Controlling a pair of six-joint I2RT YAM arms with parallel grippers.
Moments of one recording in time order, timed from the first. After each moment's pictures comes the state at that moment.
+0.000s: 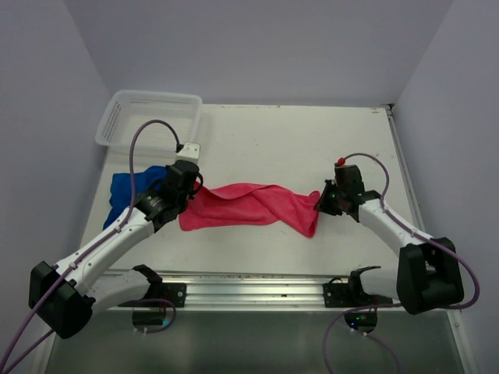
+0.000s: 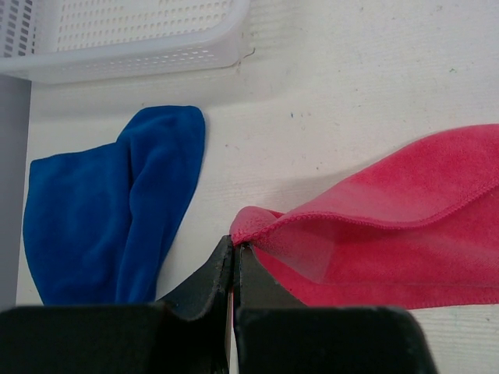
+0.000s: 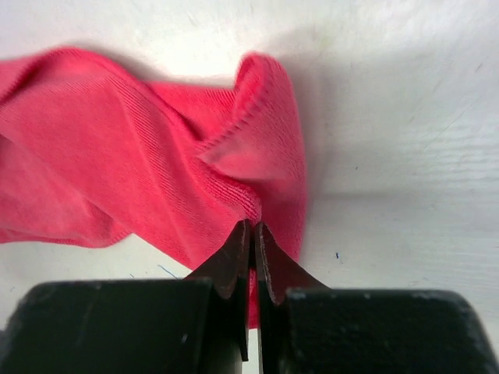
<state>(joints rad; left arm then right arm) -0.59 1.07 0.86 -0.48 -0.59 -0.15 0.22 1.27 0.62 -0.32 -0.13 0.58</state>
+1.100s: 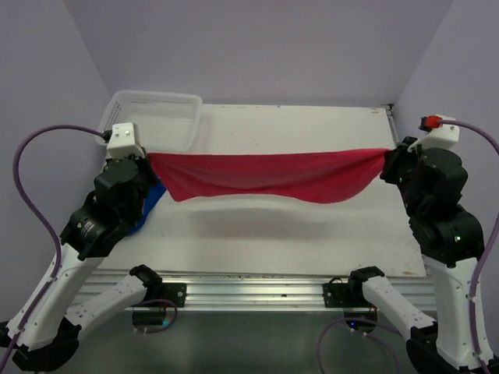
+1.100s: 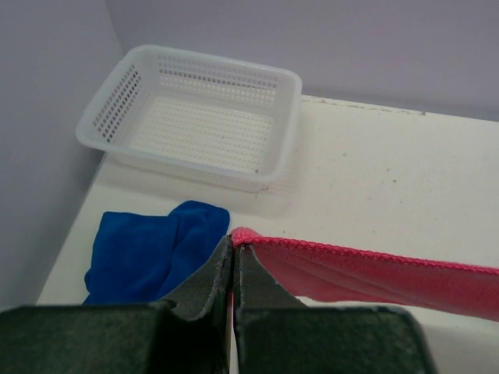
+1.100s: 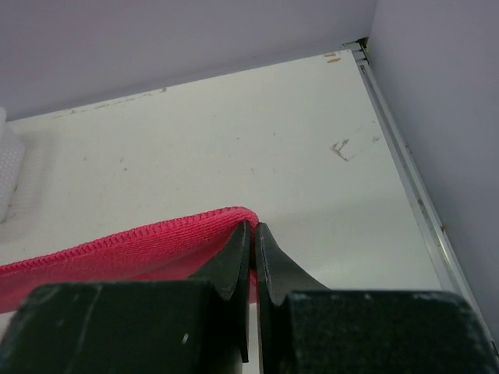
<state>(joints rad) -0.59 0.82 1.19 -0.64 -0.72 -0.23 0.22 0.85 1.43 -0.85 0.36 0.24</state>
